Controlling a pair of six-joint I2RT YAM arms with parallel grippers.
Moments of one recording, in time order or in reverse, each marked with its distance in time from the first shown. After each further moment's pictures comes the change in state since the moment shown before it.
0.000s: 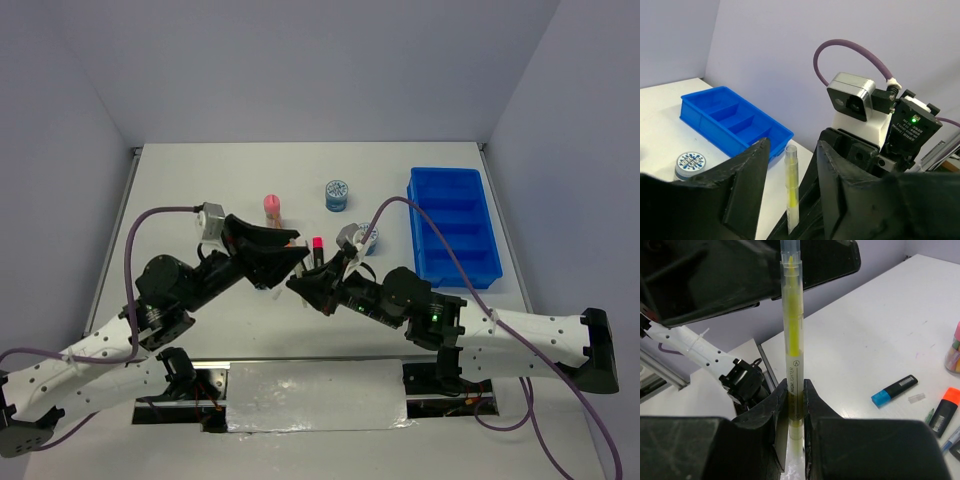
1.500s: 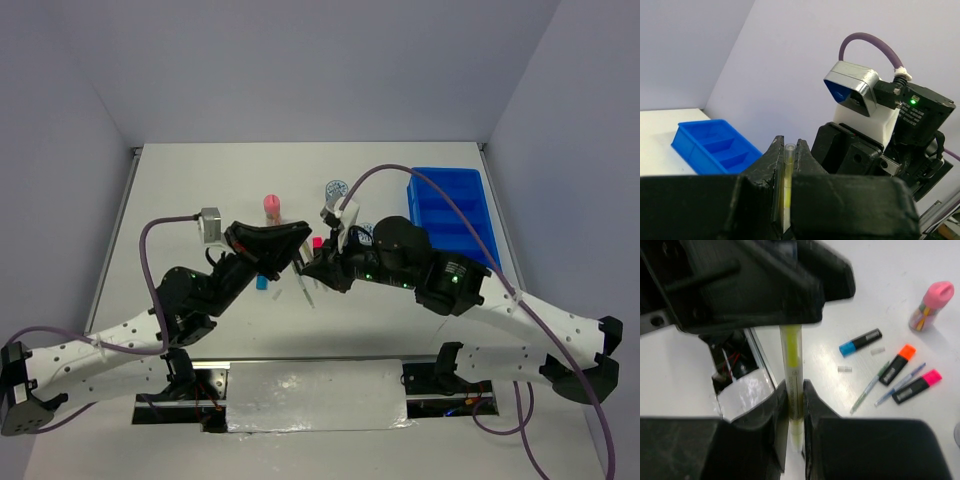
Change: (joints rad) left arm -0.111 0.124 -0.113 0.362 -0.250 -0.056; right arm -0.204 0.104 0.420 -0.647 -0.253 -0.143
